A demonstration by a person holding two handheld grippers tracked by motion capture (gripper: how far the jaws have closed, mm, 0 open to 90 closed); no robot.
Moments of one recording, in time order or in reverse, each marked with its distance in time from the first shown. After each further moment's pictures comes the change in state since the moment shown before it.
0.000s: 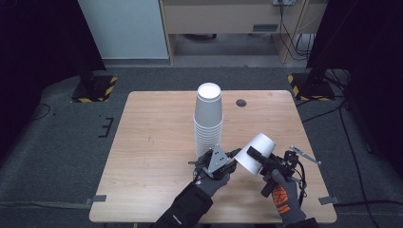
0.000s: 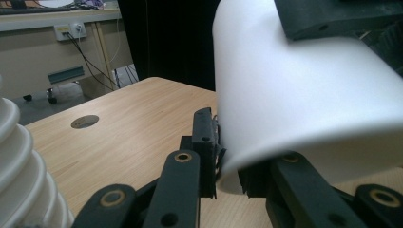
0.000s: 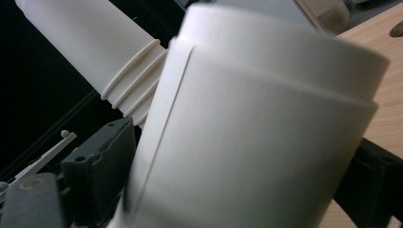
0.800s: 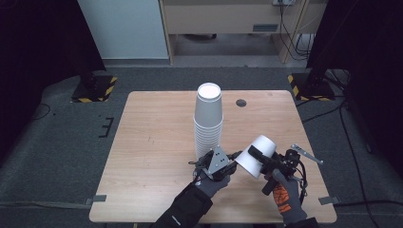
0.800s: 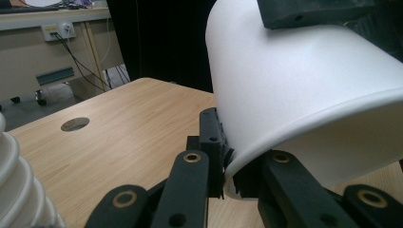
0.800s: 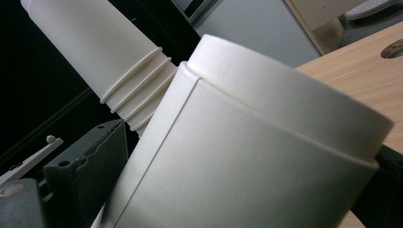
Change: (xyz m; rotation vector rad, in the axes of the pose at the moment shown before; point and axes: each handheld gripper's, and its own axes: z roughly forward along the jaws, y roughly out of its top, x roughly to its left) left arm -0.004 0.005 -0.006 0.007 -0.038 0.005; right arm 0.003 0.006 -0.001 -0.021 -0.015 -0.064
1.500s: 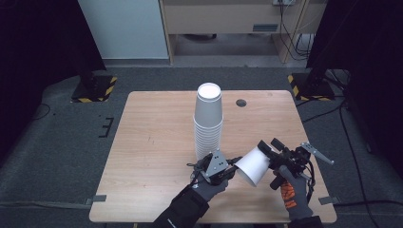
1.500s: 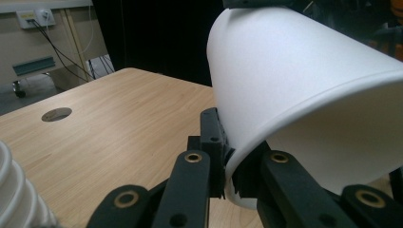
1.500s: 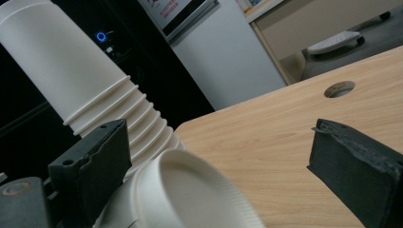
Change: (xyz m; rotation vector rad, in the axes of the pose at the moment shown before) left arm -0.004 -0.001 -0.012 0.041 -0.059 -0.014; right arm -0.012 0.017 -0.013 -0.080 -0.100 -0.095
